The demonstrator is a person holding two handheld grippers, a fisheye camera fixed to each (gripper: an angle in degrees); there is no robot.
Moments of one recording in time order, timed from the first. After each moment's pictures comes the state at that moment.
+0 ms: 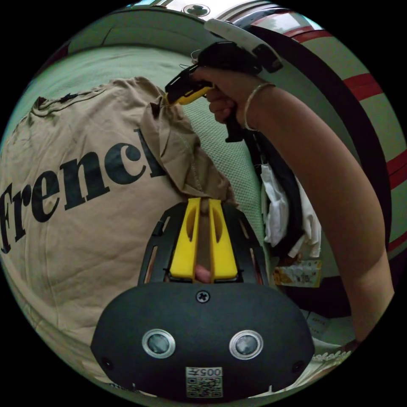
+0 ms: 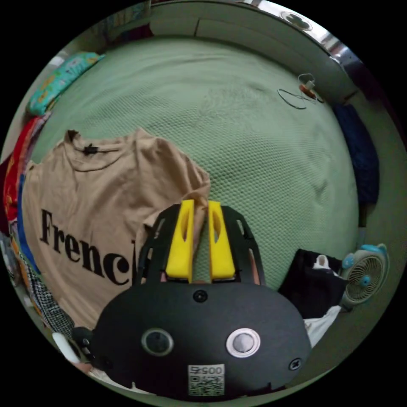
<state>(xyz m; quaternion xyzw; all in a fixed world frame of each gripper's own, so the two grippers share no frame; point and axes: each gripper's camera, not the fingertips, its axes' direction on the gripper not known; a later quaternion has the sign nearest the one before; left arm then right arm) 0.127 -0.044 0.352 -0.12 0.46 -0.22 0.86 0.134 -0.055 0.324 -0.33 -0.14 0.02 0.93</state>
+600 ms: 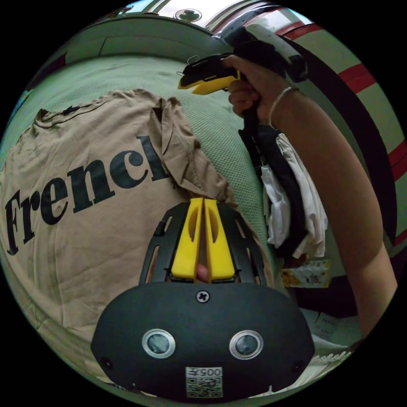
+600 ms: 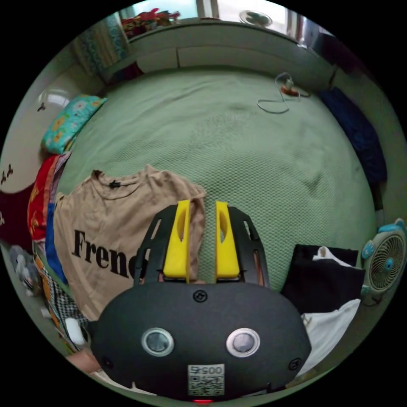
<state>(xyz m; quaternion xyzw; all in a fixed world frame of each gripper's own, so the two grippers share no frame) 0.121 -0.039 0.311 -0.10 0.43 -0.21 0.87 0.186 -0.073 0.297 -0.26 -0.20 0.11 0.94</state>
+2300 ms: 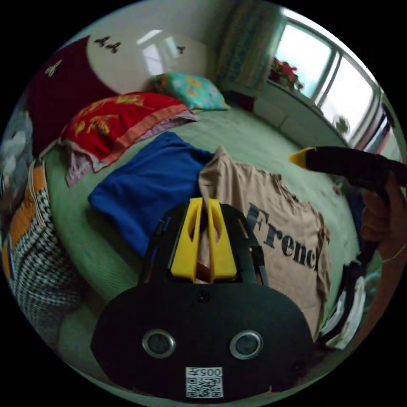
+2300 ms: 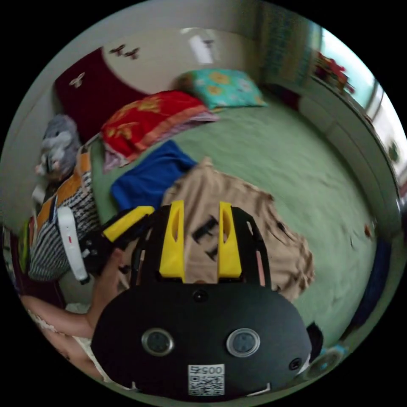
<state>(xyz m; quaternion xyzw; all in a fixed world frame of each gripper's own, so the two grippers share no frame) -0.226 0.215 0.111 -0.08 0.01 -0.58 0.81 -0.172 -0.219 0.102 -0.12 -0.38 -0.22 0.89</state>
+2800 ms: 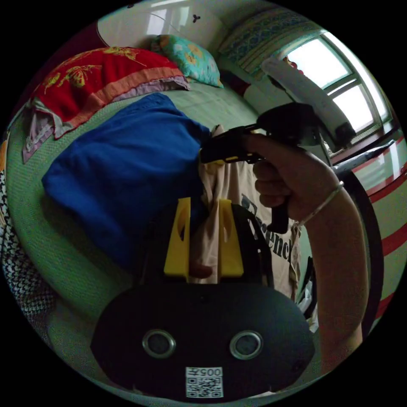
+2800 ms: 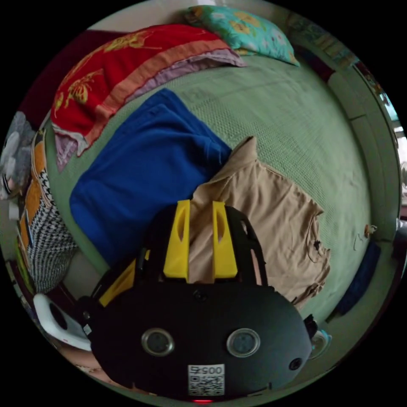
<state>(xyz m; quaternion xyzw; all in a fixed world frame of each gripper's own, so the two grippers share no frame) -0.310 0.276 0.114 -0.09 0.18 -0.59 0.78 -0.342 -0.233 0.193 -0.28 -0.28 -0.26 0.88</state>
